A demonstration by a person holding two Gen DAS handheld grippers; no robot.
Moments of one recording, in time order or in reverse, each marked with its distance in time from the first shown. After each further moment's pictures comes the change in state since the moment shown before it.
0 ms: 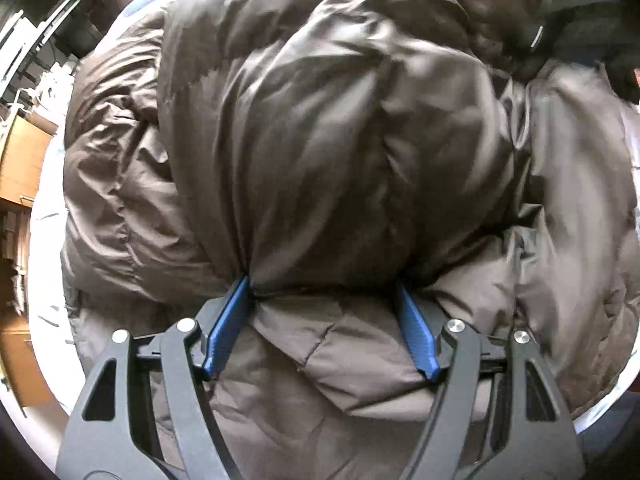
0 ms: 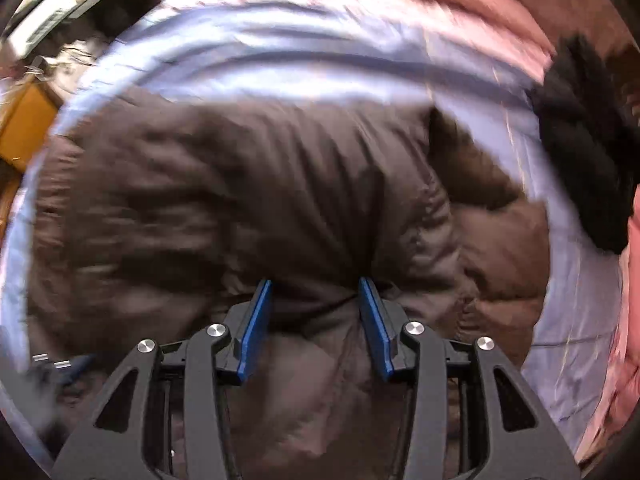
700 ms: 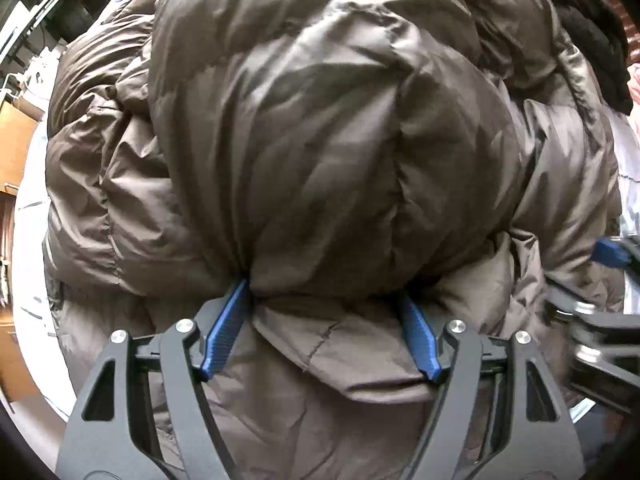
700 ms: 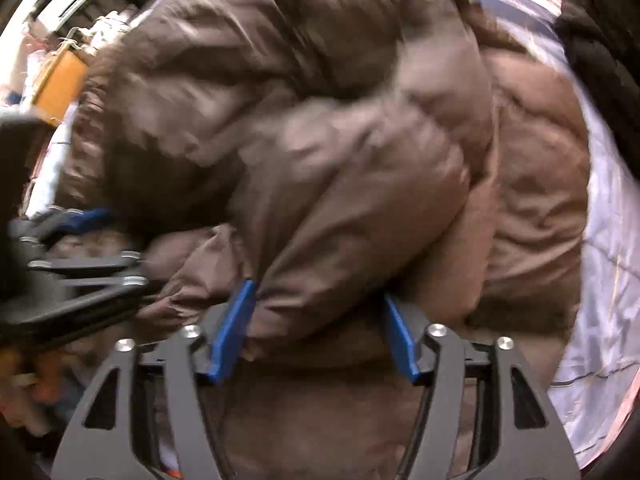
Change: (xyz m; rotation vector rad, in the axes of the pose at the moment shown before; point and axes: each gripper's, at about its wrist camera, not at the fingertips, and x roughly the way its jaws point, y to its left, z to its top) left arm 0.011 -0.016 0.007 -0.015 0.024 -0.045; right arm -0.003 -0.006 -0.113 -0.008 0.093 0.183
